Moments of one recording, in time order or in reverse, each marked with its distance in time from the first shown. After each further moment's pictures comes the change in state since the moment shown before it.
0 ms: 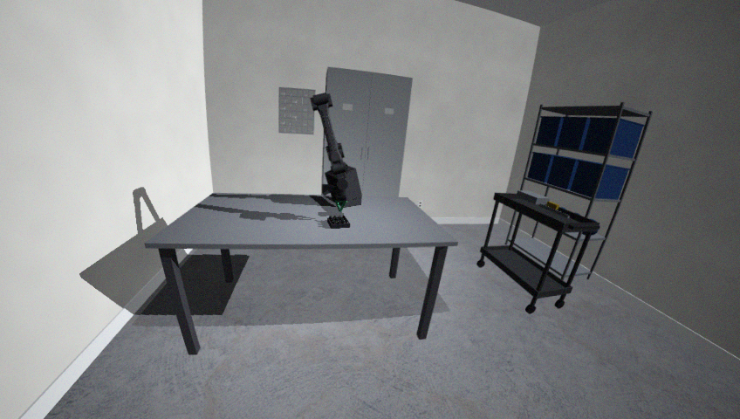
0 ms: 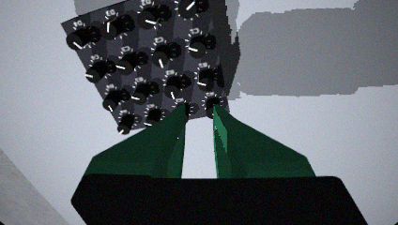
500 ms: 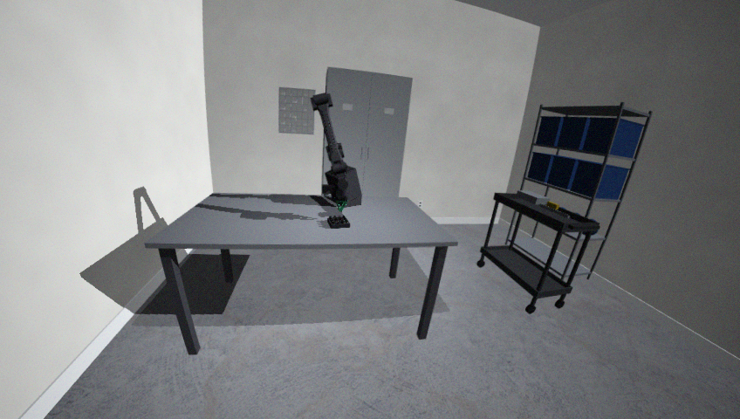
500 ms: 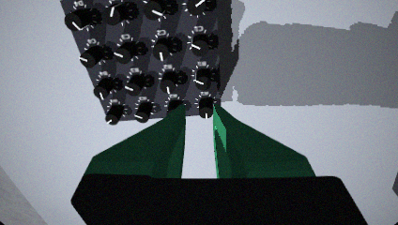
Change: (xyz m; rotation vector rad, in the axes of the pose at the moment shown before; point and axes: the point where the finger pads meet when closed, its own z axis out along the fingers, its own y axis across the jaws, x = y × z) arm 0.001 -0.002 0.000 0.009 -0.001 -0.143
